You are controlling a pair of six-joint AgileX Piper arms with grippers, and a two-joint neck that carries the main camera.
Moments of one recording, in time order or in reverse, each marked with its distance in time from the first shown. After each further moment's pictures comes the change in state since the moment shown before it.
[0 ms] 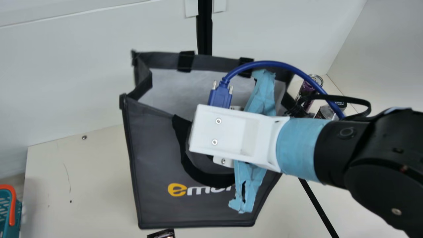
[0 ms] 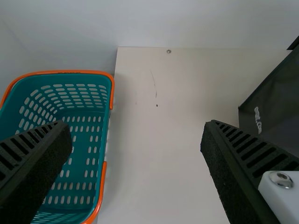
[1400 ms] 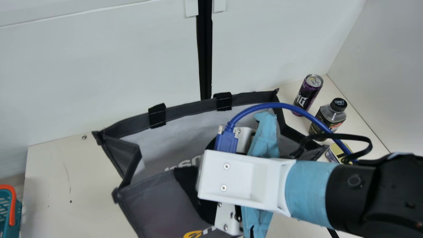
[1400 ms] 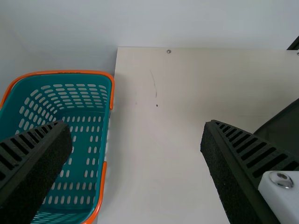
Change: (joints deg) left arm 0.0 0.0 0.0 0.0 0.0 0.0; right arm 6.4 -6.8 9.6 0.8 0.2 7.0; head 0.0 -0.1
